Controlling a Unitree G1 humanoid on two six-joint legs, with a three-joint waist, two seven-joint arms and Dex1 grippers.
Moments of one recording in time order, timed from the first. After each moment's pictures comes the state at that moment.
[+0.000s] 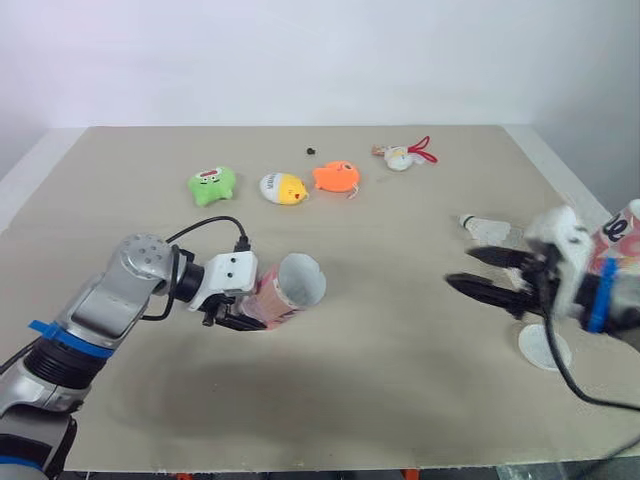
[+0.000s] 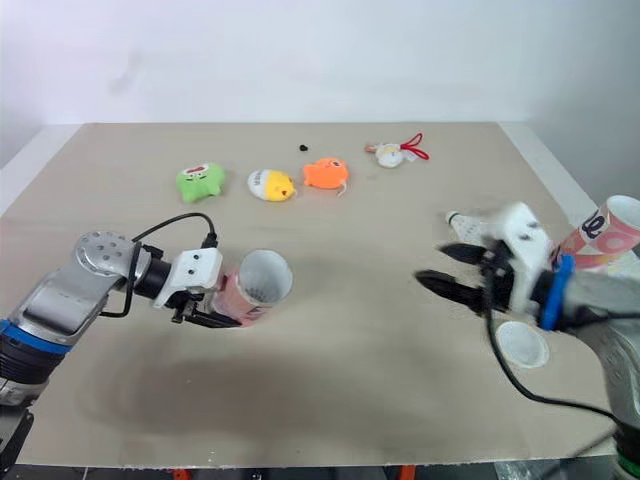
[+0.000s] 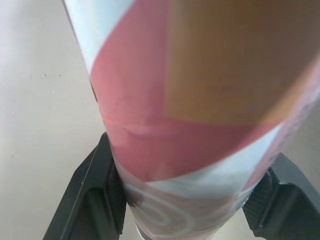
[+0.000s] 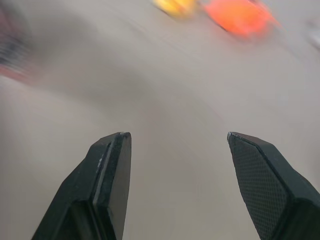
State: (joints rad) left arm -0.59 0.81 -0.31 -0.14 -0.14 0.43 -1.38; right arm -0.01 -0.91 -0.56 -0.46 0.52 0.85 0.91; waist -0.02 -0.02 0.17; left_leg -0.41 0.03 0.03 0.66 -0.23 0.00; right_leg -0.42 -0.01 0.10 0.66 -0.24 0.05
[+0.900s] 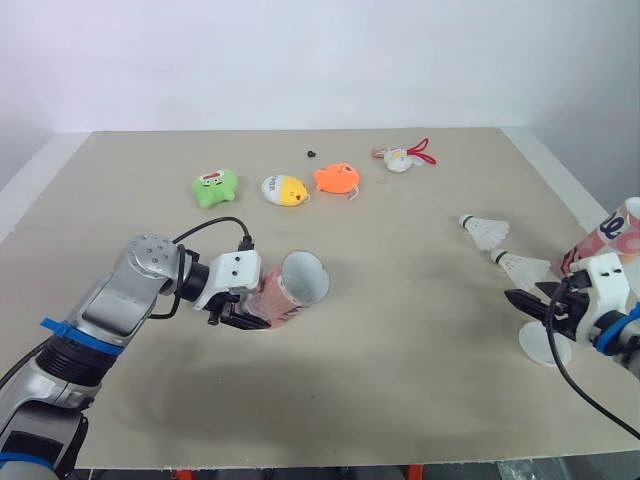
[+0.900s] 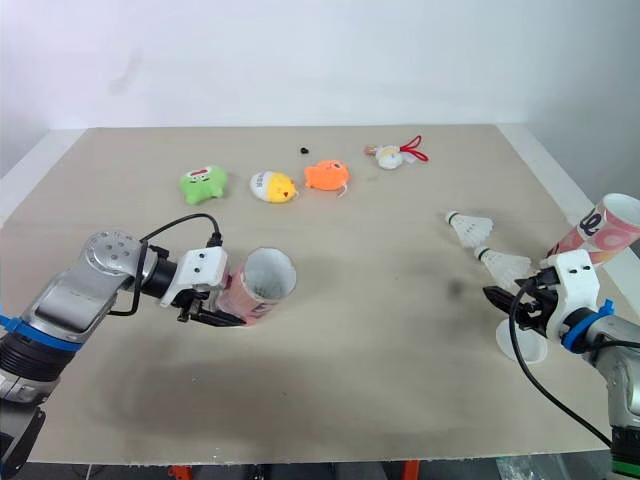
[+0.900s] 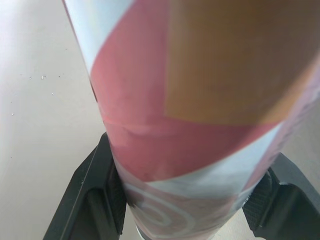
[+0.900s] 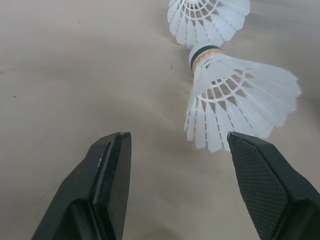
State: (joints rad) left arm -0.59 0.77 -0.31 -0.11 -0.12 0.44 -1.38; right arm -0.11 -0.83 -0.43 0.09 0.37 0.60 0.74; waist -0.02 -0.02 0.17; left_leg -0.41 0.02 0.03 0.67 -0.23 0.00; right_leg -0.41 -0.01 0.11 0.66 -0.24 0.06
